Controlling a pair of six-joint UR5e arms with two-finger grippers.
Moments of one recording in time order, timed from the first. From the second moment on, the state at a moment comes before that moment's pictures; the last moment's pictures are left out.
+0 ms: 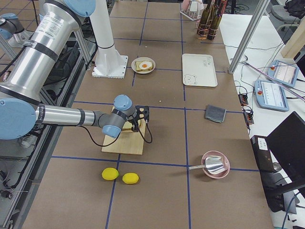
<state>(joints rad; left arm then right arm) -1.57 -1.36 -1.93 -1.43 -2.35 0.24 0.68 -2.07 1.83 -0.38 1.98 1.12</state>
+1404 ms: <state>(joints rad) -1.57 -1.37 -1.93 -1.43 -2.35 0.24 0.59 -2.09 1.80 -0.30 1.95 1.13</state>
